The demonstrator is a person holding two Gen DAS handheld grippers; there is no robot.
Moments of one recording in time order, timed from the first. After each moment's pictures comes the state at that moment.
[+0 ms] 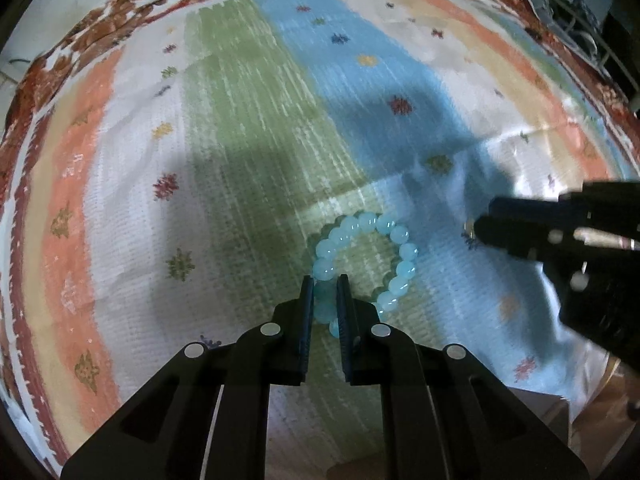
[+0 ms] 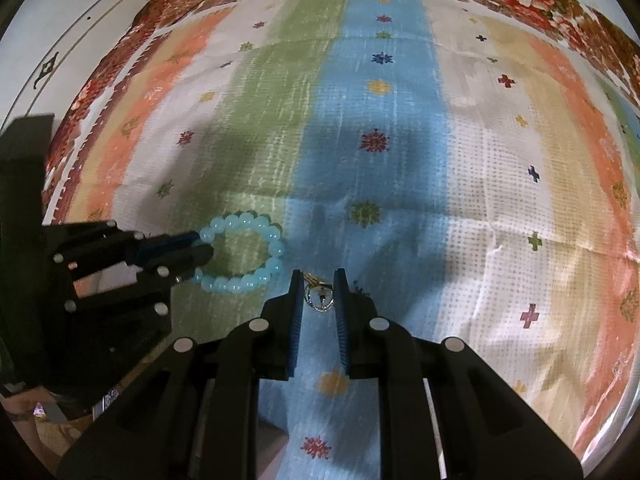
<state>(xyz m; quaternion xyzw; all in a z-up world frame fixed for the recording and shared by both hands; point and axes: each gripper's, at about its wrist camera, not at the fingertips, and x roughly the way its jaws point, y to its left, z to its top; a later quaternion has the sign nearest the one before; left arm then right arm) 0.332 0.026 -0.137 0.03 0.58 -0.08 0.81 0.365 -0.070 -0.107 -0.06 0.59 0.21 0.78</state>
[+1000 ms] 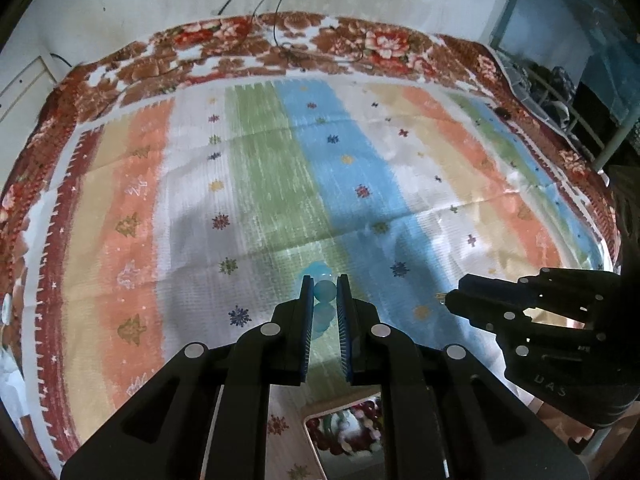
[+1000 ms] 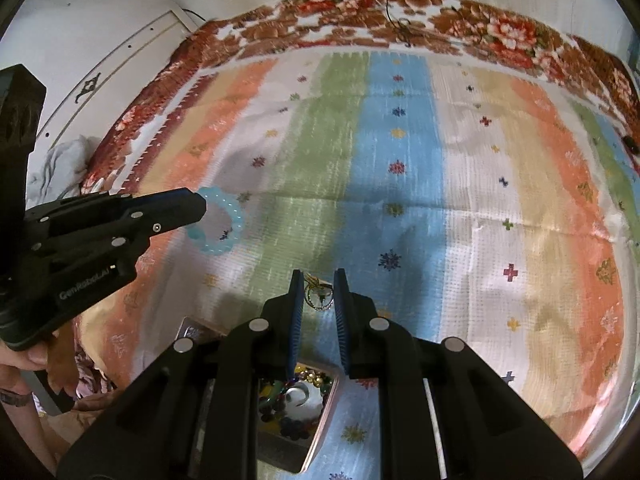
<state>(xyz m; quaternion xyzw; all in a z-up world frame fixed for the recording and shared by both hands) 0.265 0.049 -0.030 -0.04 0.48 -0.08 0.87 0.278 -0.074 -0.027 -0.04 0.51 0.23 0.83</state>
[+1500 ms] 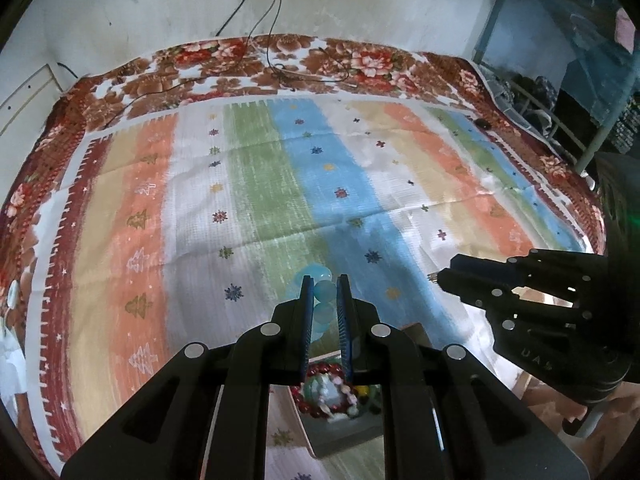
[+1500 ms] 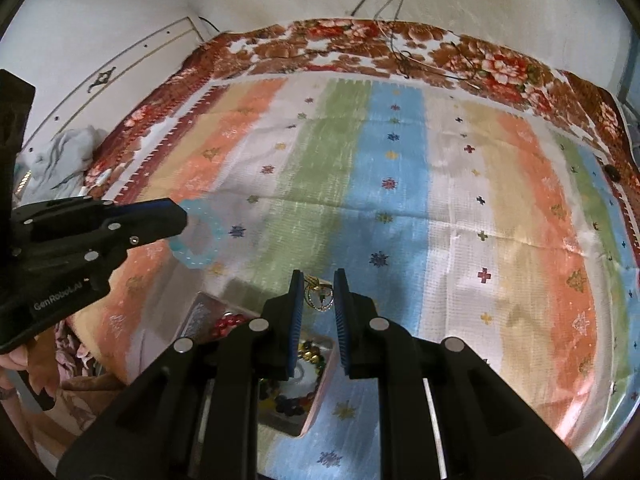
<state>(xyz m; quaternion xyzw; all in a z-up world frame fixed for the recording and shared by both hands) 0.210 0.043 -0.005 -0.04 0.45 -0.09 0.89 0.234 -0.080 -0.001 -0.07 0.47 0.23 0.85</state>
